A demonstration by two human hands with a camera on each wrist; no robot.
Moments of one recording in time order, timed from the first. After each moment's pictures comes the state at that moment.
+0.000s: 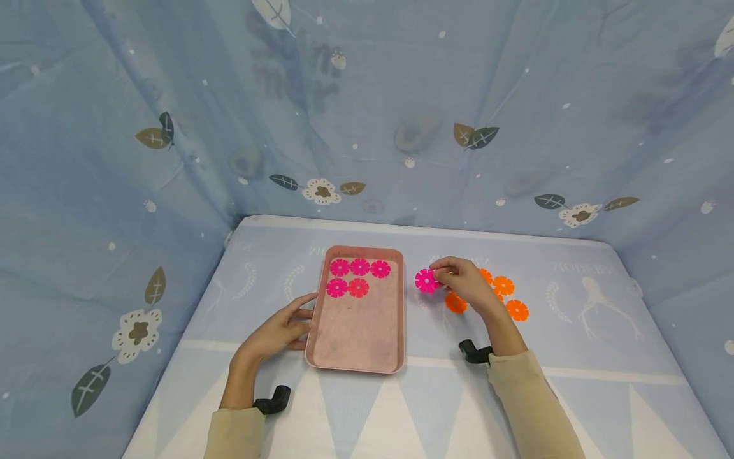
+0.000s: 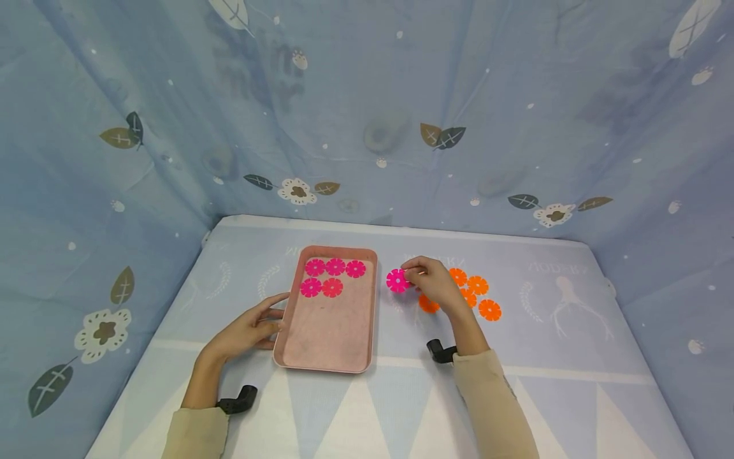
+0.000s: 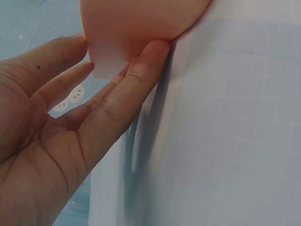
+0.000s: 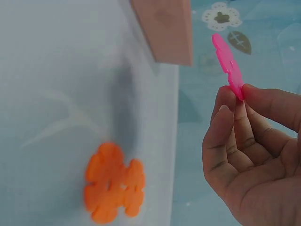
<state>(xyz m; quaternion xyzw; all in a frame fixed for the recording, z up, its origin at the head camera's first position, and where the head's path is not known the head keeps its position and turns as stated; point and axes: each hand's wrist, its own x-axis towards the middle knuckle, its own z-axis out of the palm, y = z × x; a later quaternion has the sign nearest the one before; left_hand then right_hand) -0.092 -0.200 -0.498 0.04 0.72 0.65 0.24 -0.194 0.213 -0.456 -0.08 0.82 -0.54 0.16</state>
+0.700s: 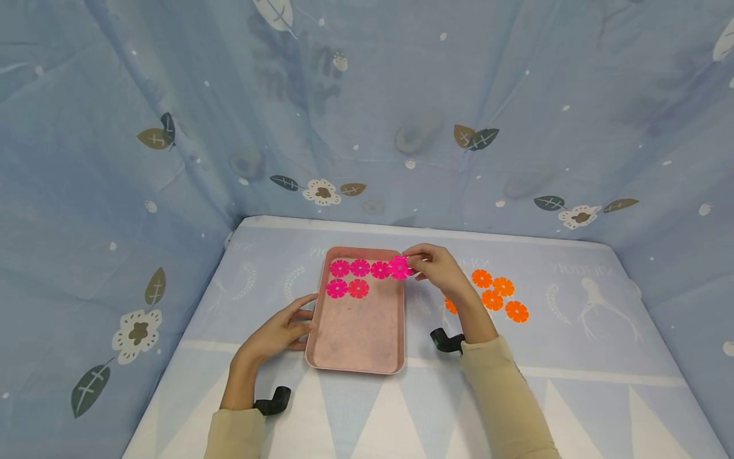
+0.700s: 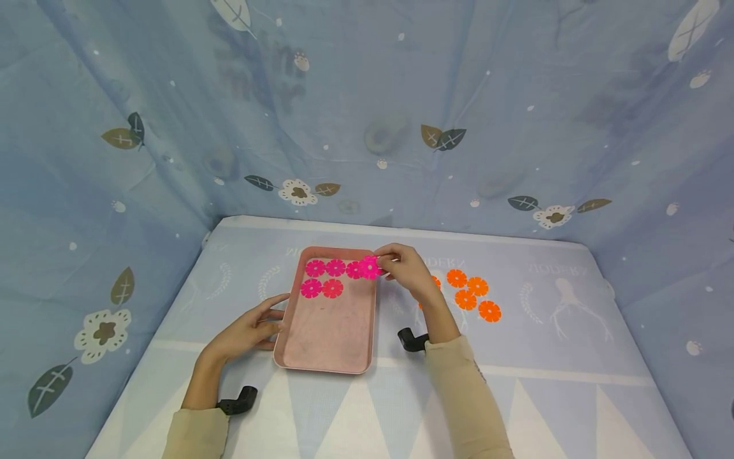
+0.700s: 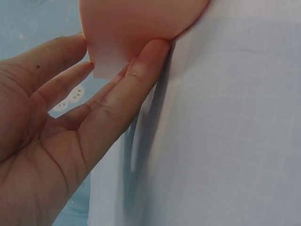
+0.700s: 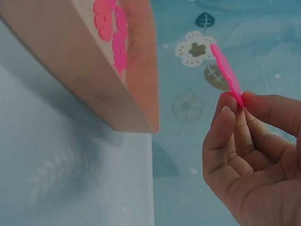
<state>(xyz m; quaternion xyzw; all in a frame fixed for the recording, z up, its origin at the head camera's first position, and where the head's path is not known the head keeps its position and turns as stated) -0.092 -0.200 -0.497 0.04 0.71 0.66 0.24 -0.208 0.158 -0.436 -0.10 0.79 -0.59 0.15</state>
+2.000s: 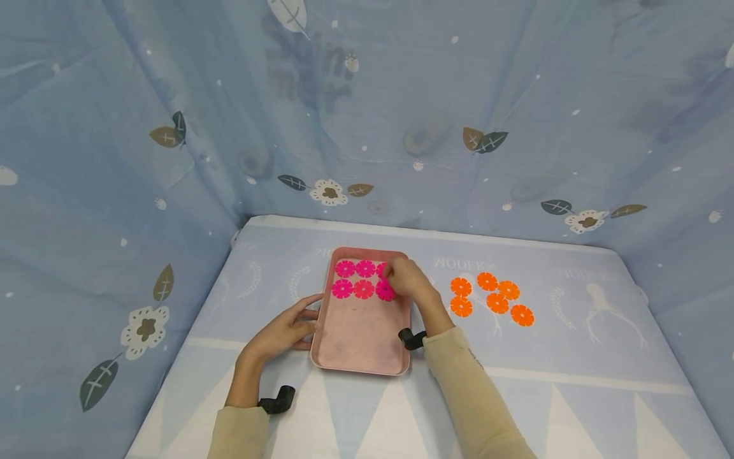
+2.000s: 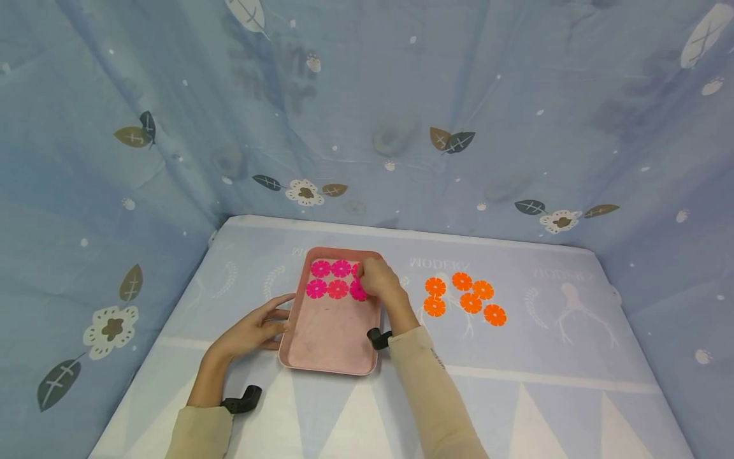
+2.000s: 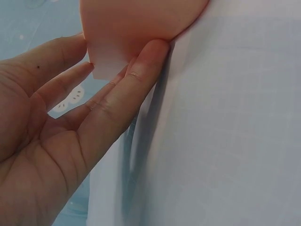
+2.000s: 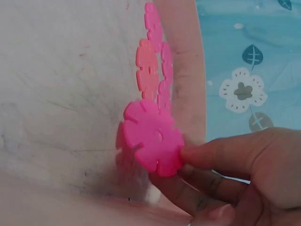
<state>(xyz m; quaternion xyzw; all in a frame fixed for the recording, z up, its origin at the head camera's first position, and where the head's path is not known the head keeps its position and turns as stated) -0.093 -0.204 -0.502 0.03 0.72 0.65 0.24 -0.219 0.082 -0.467 -0.13 0.94 -0.30 0.14</state>
